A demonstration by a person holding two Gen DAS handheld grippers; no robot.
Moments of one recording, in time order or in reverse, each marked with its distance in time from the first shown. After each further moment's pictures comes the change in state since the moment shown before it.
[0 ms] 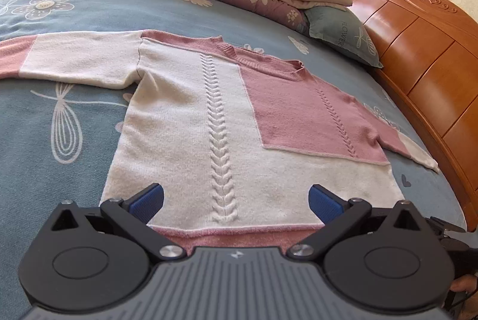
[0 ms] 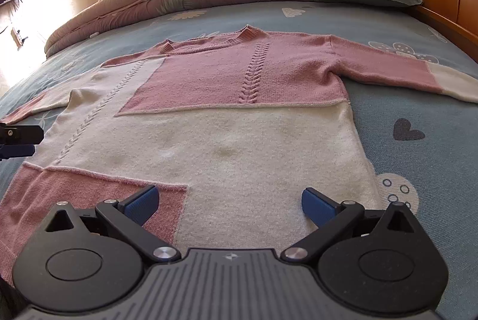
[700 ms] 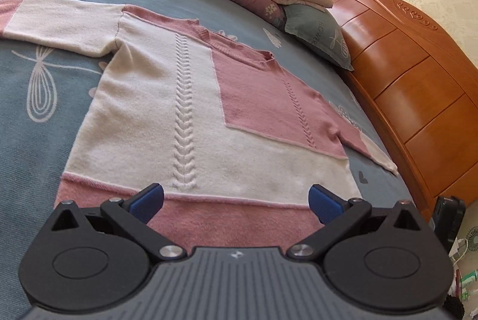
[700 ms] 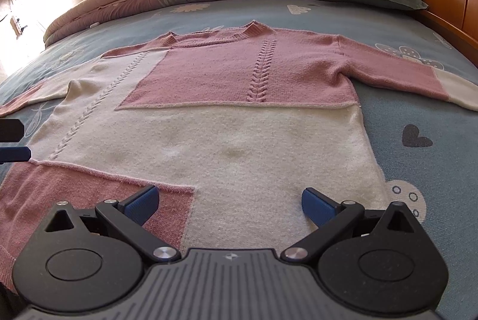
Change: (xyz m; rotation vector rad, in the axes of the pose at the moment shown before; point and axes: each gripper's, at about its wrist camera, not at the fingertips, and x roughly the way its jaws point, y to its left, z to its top) left arm -0.020 -0.005 -0.021 -0.072 0.065 -0.177; right arm 0.007 0.010 0.003 -0.029 0.022 -0.015
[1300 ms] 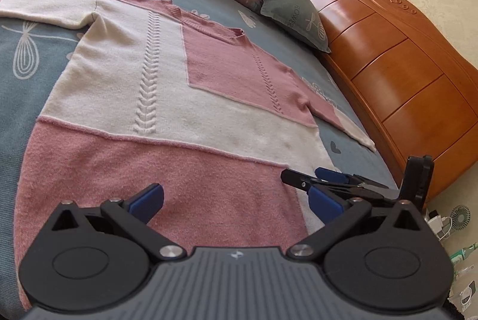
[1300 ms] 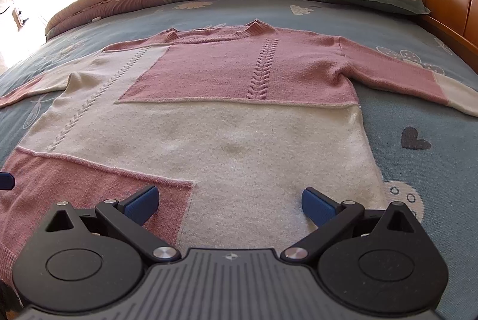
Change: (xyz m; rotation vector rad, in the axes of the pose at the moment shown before) left arm -0.015 -0.021 -0.042 0.002 0.008 -0.067; right arm 0.000 0.001 -0.003 -0.035 0.003 -0.008
